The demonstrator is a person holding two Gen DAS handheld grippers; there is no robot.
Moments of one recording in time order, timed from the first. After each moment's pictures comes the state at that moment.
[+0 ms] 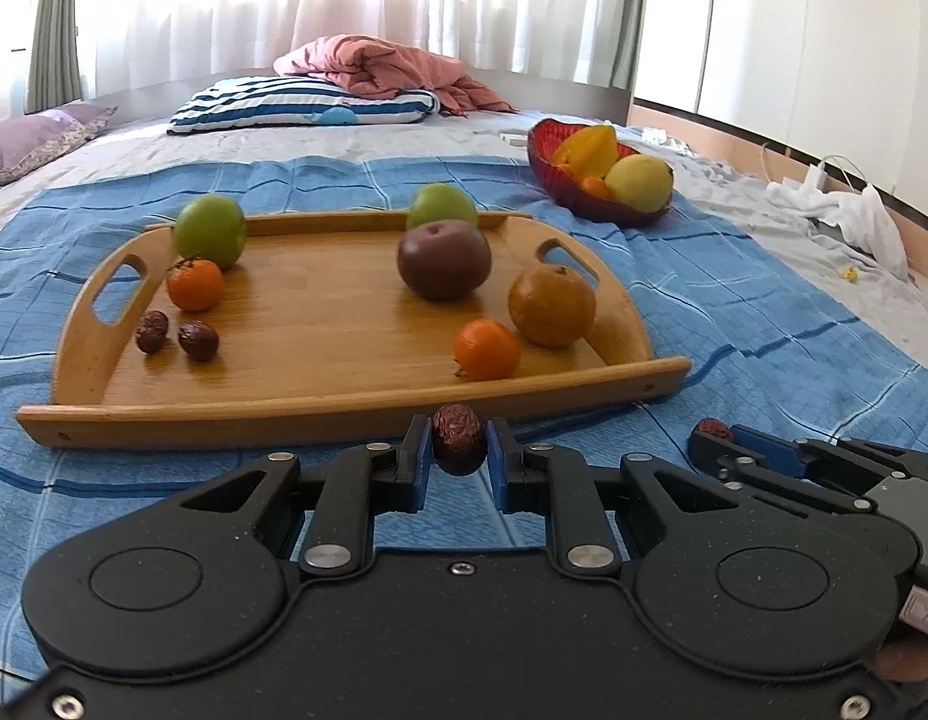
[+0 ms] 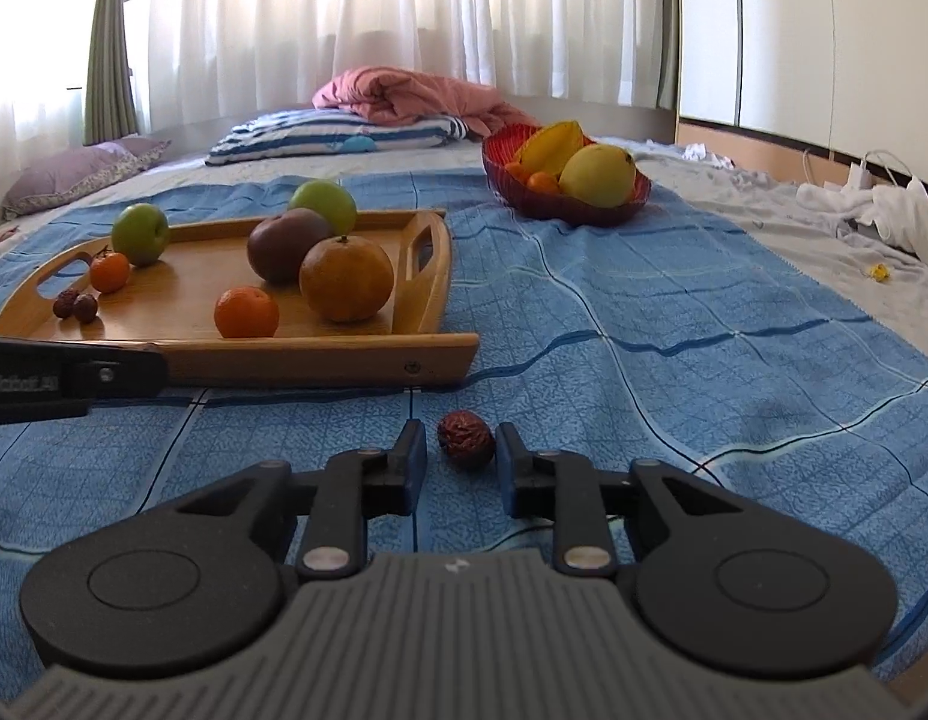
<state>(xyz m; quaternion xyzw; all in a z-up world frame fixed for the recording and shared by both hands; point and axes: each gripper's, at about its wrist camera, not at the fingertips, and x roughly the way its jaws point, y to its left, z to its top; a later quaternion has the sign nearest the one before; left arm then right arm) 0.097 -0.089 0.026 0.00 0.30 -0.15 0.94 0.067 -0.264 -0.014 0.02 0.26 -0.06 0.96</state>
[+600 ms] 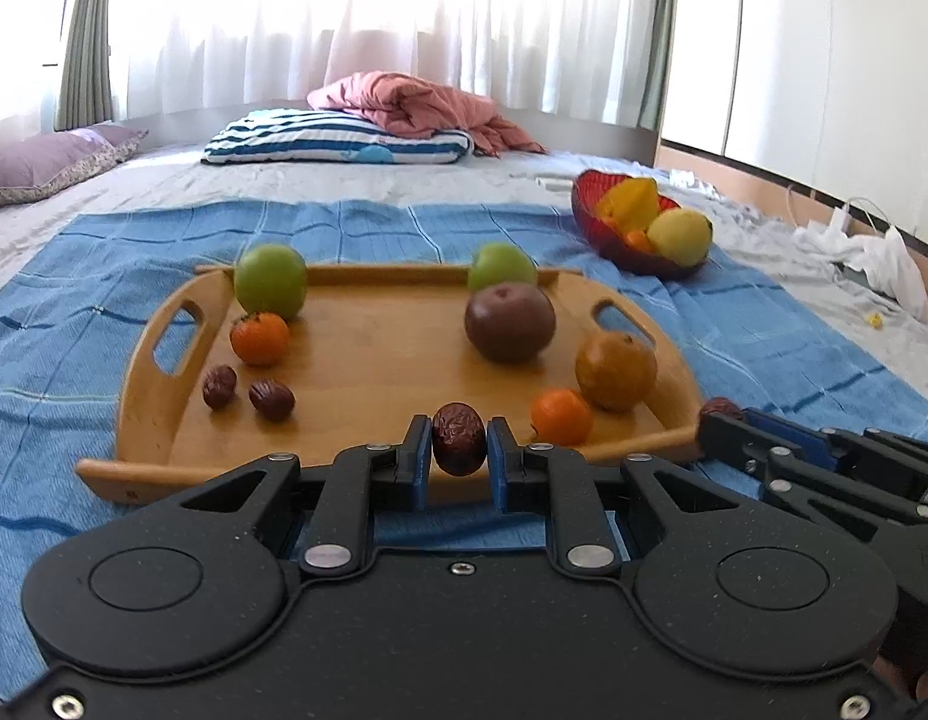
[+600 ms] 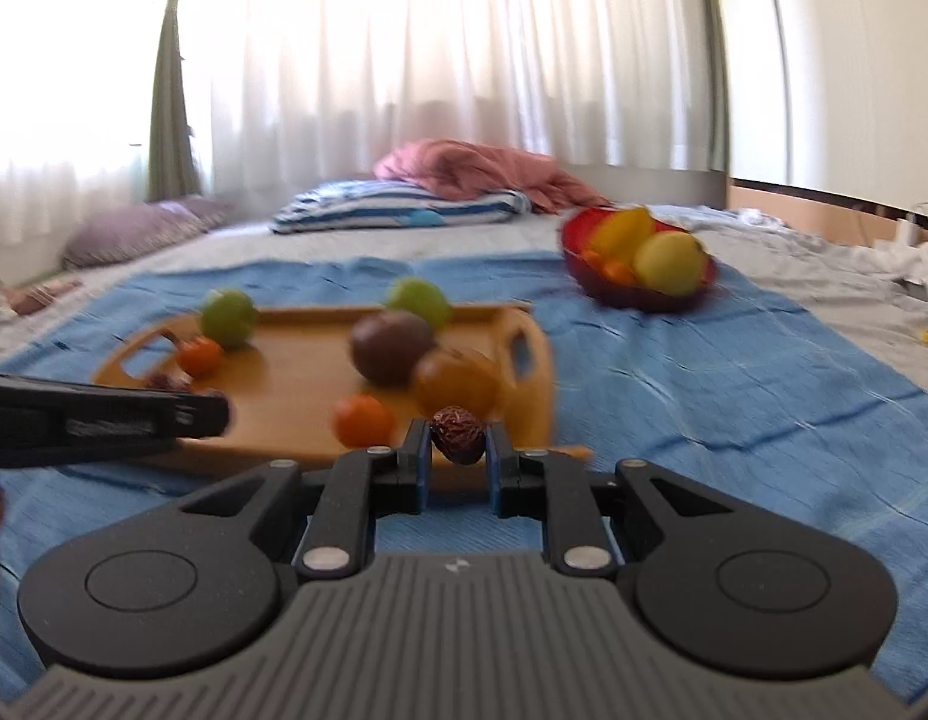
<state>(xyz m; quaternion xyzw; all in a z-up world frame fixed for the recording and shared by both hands) 0.111 -0.055 0.046 -0.01 0.26 -0.12 0.96 0.067 -0.230 0.021 0.03 0.19 0.01 0.98</state>
